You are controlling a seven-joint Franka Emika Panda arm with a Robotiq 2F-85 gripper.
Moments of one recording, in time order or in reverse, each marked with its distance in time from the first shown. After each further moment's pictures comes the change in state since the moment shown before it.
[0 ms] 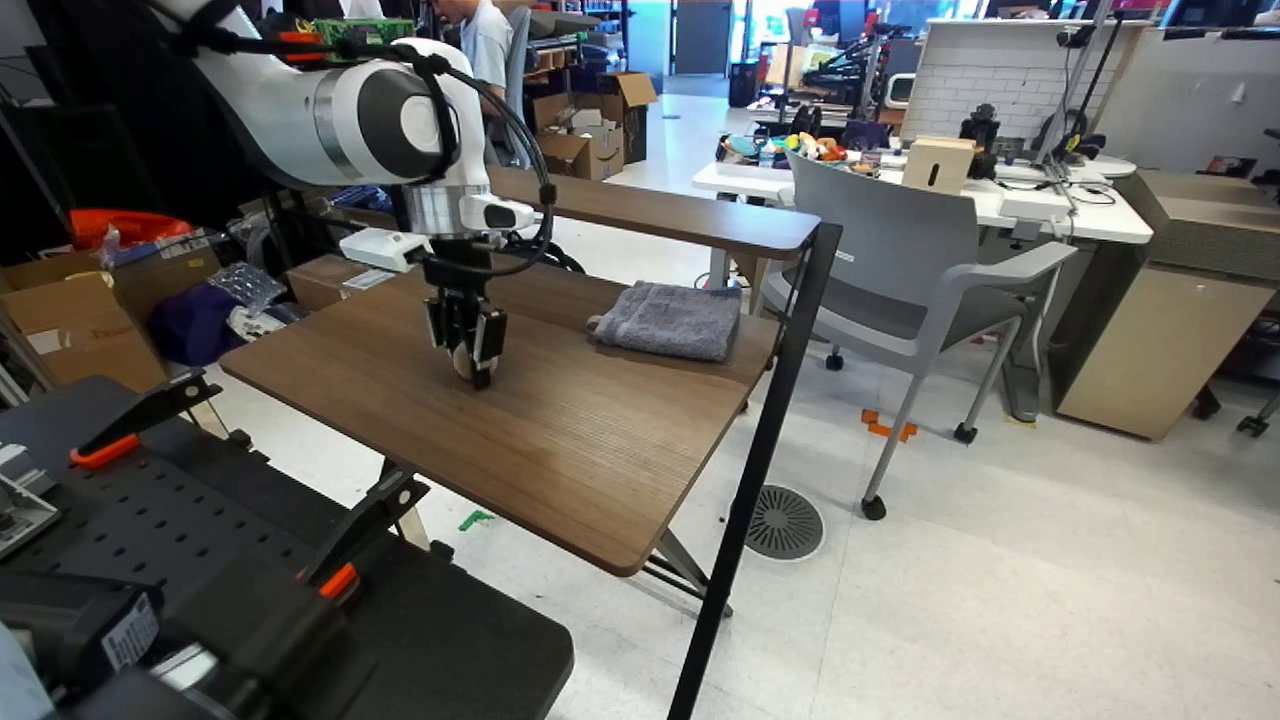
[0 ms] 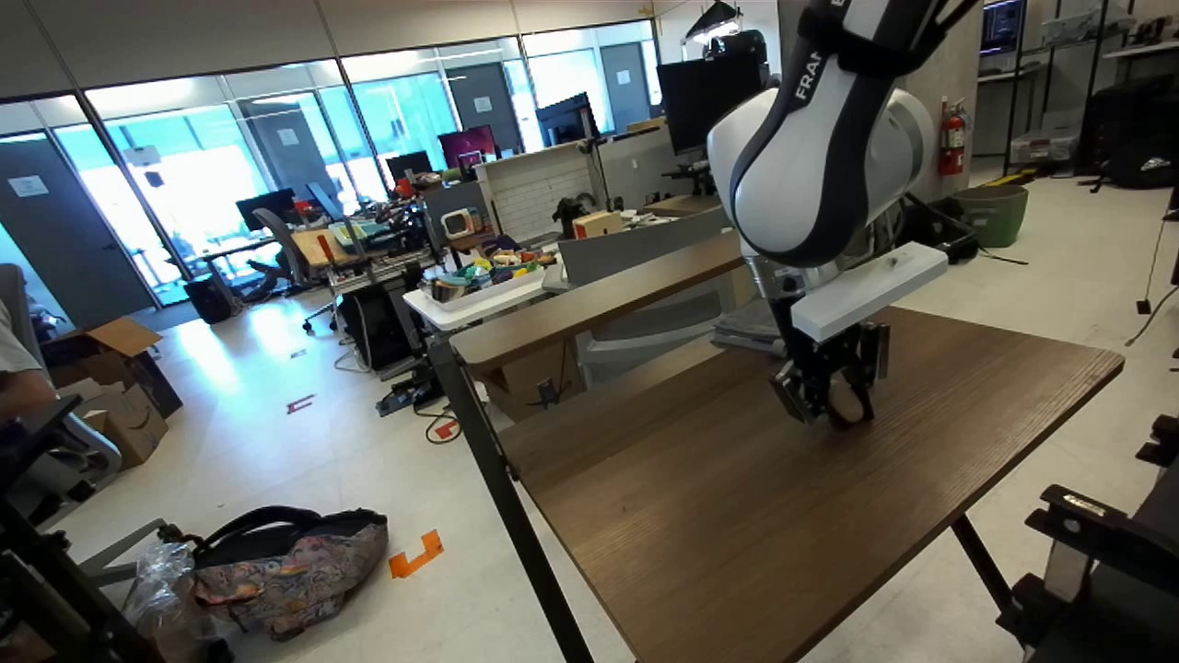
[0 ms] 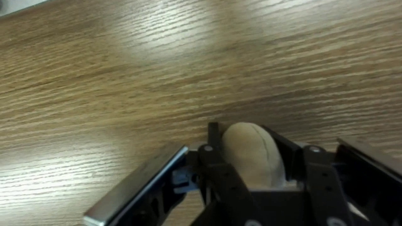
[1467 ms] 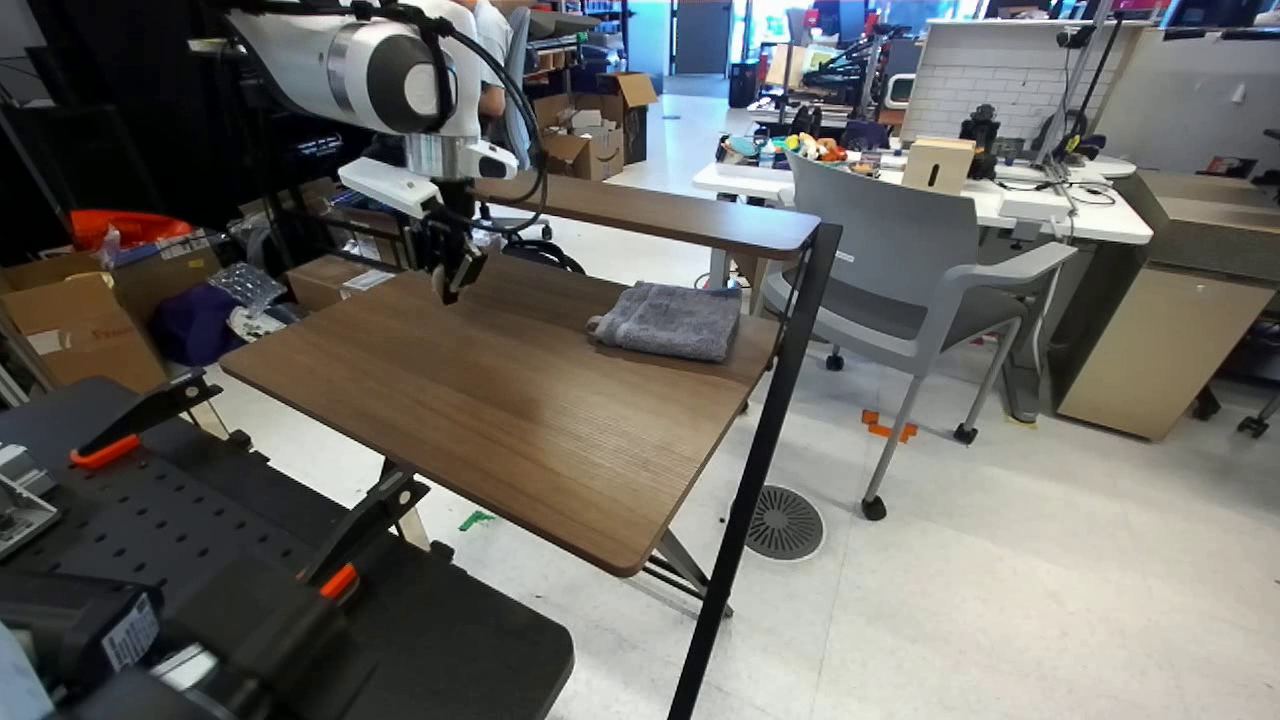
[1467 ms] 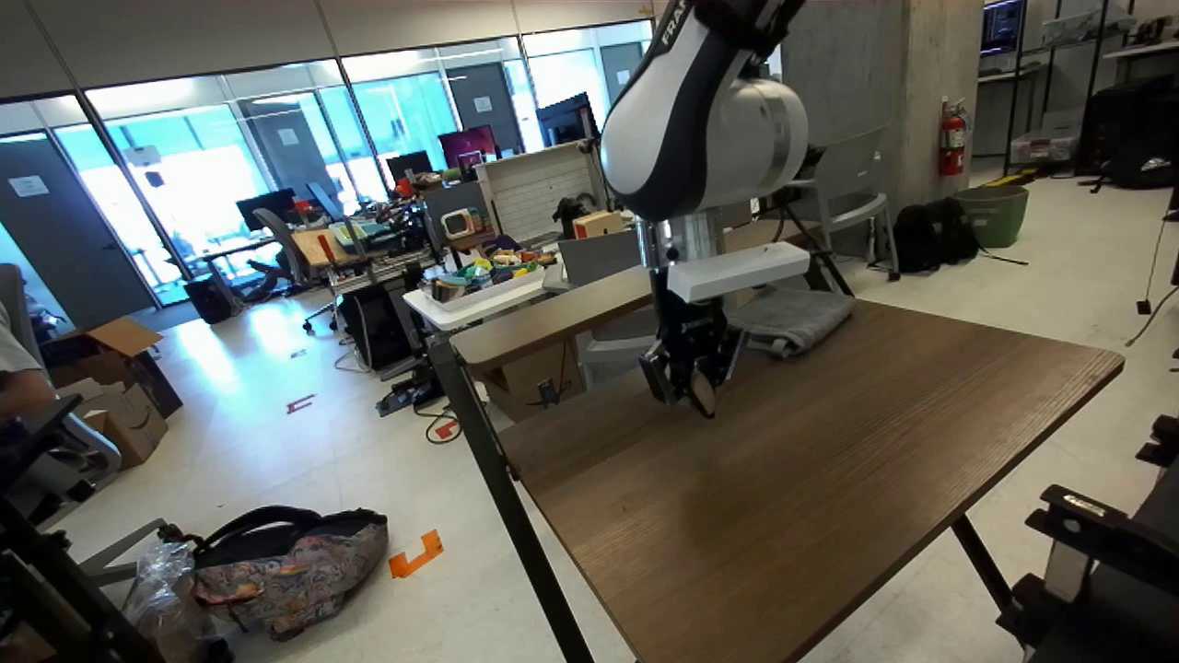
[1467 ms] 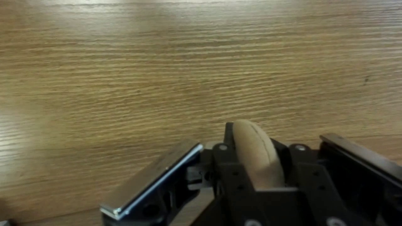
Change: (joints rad) arm -0.064 0.113 0.187 0.337 0.151 -0.091 -0.211
